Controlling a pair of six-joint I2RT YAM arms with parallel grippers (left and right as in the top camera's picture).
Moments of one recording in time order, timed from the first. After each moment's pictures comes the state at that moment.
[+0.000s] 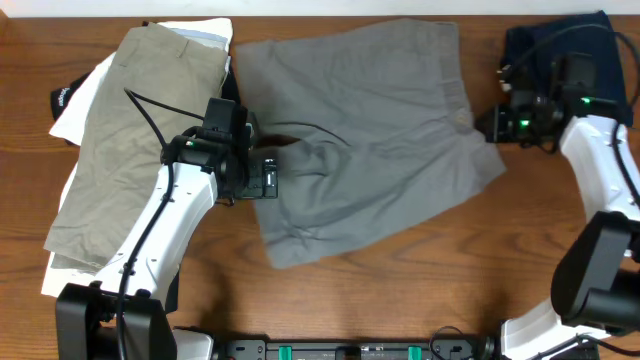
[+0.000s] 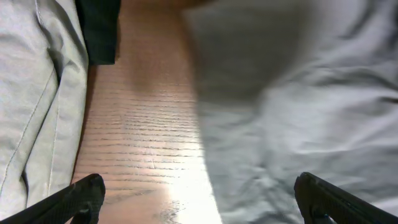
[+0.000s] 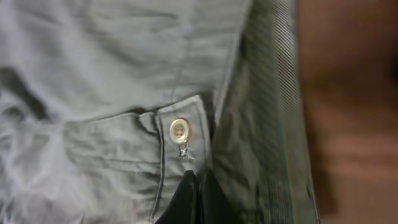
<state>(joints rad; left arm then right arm) -0.20 1.52 1.10 -0.90 0.05 -0.23 -0.20 1.78 1.34 -0.73 -0.49 -0.13</state>
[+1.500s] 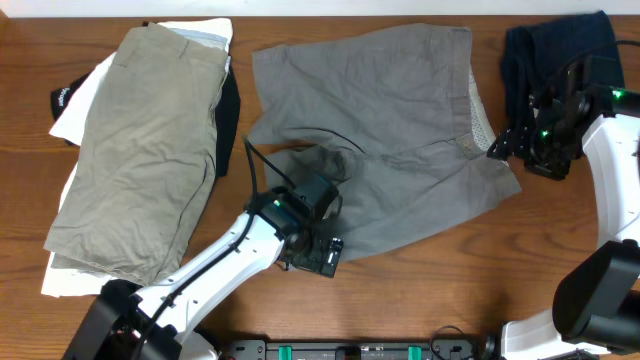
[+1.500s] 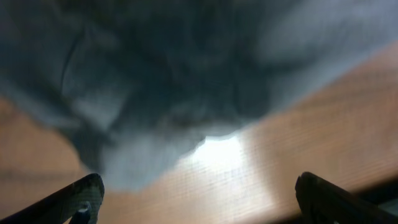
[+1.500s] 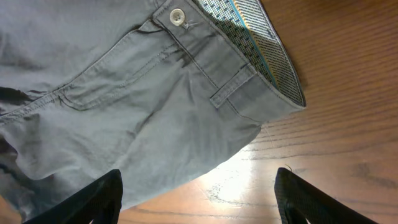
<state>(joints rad) -0.70 1.47 0.88 -0.87 0.15 -0.39 -0.22 1.70 1.45 -1.18 -0.24 0.12</state>
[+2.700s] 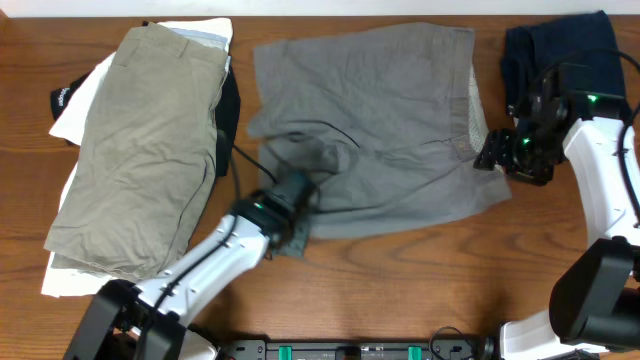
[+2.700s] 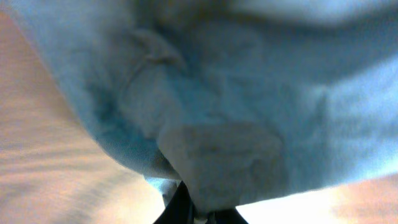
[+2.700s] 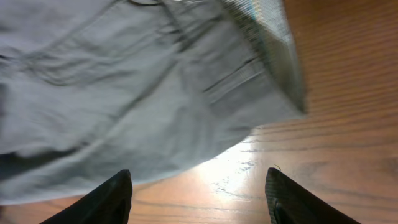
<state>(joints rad) -0.54 1.47 0.75 -0.66 -0.02 -0.32 -0.14 1.70 1.38 -1.17 -0.21 0.15</state>
